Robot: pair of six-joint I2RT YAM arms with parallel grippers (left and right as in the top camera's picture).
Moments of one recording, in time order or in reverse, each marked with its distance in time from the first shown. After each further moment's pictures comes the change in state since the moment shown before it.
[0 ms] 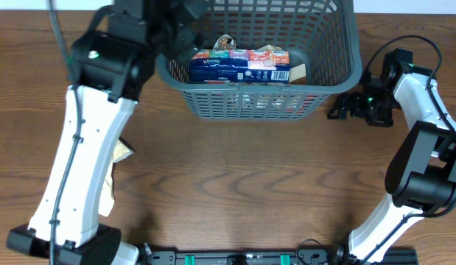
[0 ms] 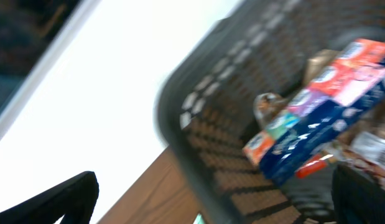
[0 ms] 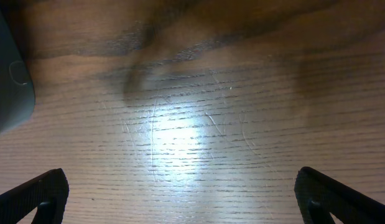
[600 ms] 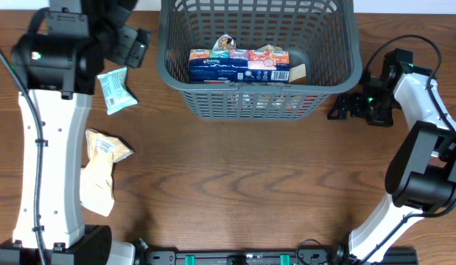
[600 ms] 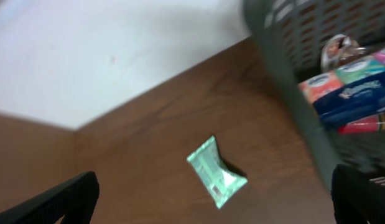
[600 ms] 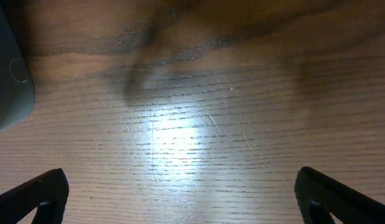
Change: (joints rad) left arm 0.234 -0.029 0.000 -0.189 -0.061 -0.203; right arm 0.000 0.000 0.000 0.000 0.000 -0.014
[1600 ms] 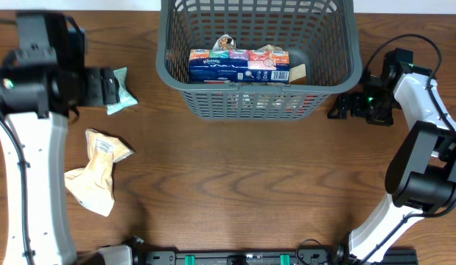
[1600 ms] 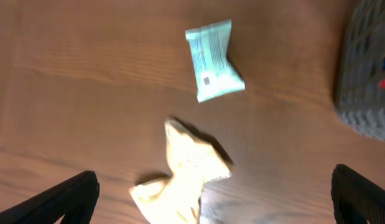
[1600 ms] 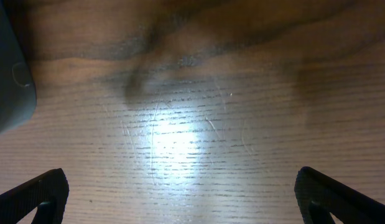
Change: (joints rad) left arm 0.174 -0.183 -0.378 -0.121 0.002 -0.401; right arm 0.000 0.000 0.000 0.013 -0.002 -0.005
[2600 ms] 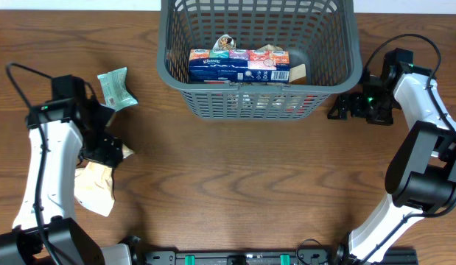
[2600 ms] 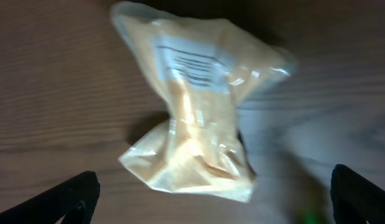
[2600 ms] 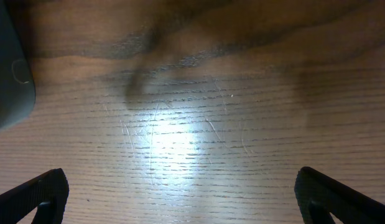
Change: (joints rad) left arm 0.143 0.037 -0.537 0.170 -0.009 0.476; right arm 0.000 0.000 -0.001 0.001 0.000 -0.021
